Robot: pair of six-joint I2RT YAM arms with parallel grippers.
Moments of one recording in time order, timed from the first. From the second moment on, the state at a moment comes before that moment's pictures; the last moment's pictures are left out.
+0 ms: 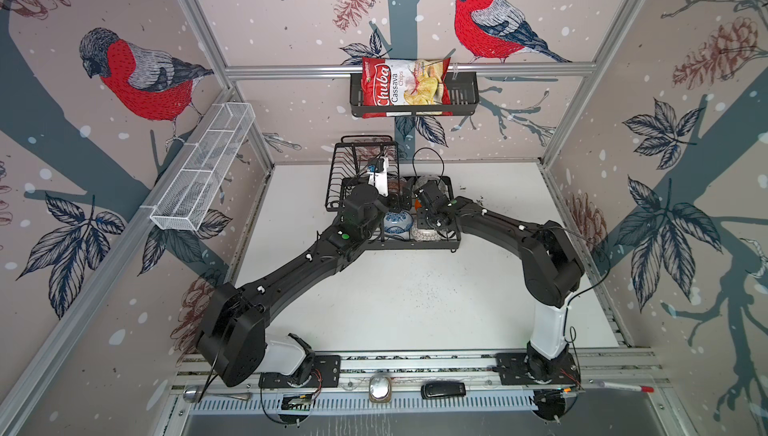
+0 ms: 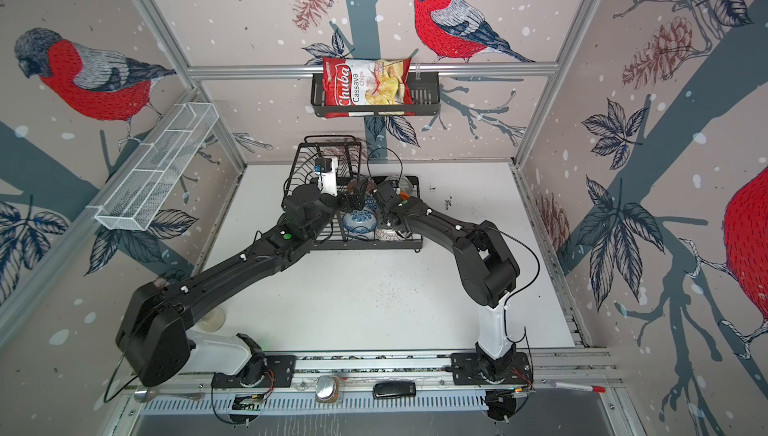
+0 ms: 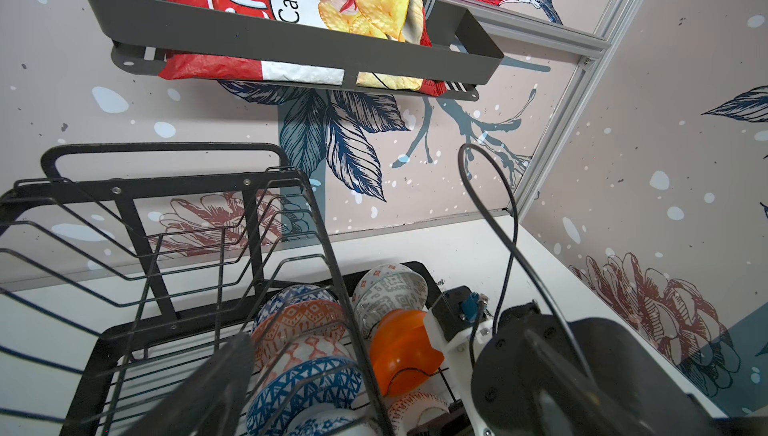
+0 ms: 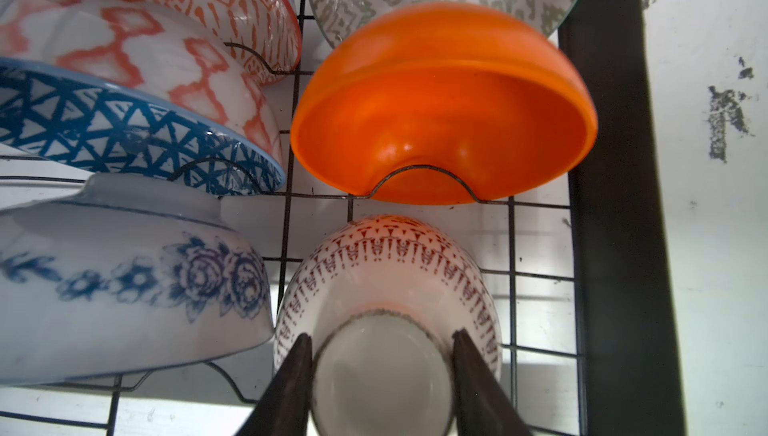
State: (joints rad) left arm -0.65 1.39 1.01 0.28 -0.21 -0.21; right arm 0.72 1.94 1.45 -0.53 0.26 0.51
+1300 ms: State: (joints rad) left arm -0.65 1.42 1.03 0.28 -0.18 -0.23; right arm 0.53 1.75 1.38 -0.50 0.02 0.55
